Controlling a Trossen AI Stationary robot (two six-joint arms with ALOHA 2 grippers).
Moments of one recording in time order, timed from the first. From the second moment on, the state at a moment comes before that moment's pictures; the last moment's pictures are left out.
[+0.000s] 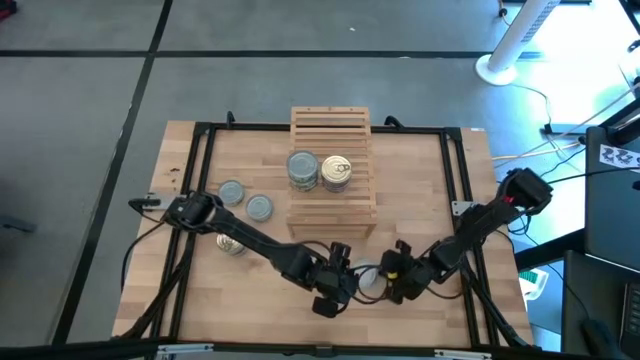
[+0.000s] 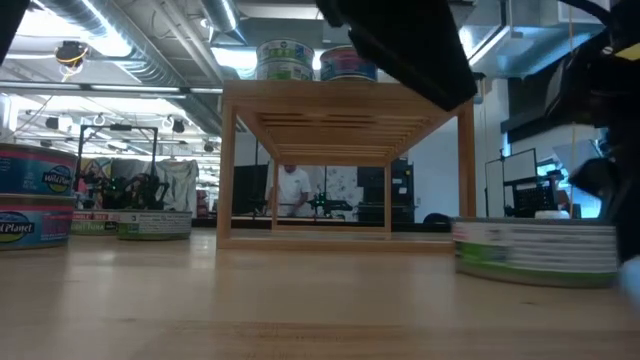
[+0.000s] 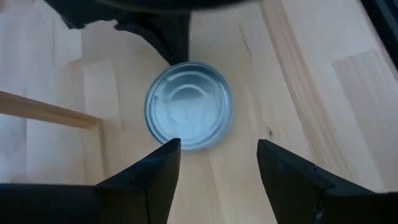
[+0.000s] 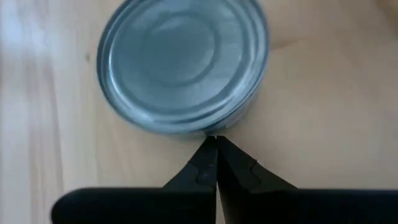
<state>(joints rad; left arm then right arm) -0.41 2.19 1.86 -0.67 -0.31 -0.05 0.71 1.60 0.63 -0.06 0.37 0.96</state>
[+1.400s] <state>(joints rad) -0.42 2.21 1.86 -0.89 -0.19 -0.10 0.65 1.84 0.91 0.10 0.28 0.61</state>
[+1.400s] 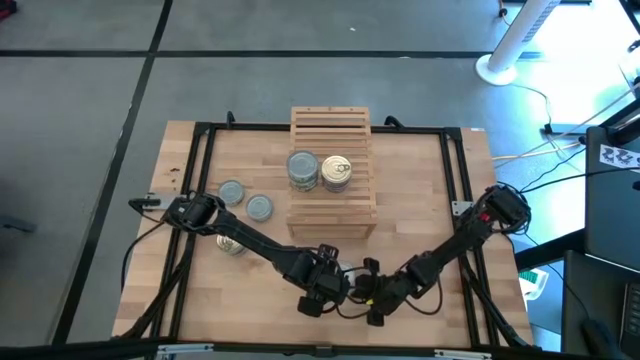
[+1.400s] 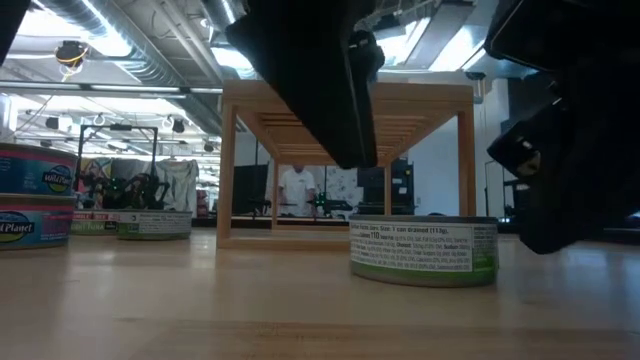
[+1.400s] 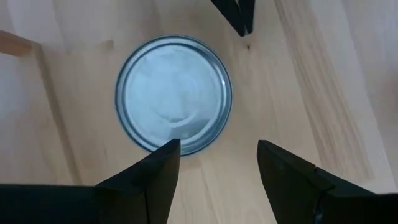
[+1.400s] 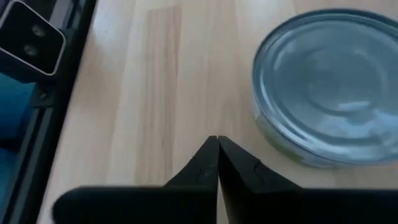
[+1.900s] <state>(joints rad) -0.42 2.21 1.86 -0.88 -0.19 -0.05 0.59 1.83 0.91 0.10 -0.11 0.51</state>
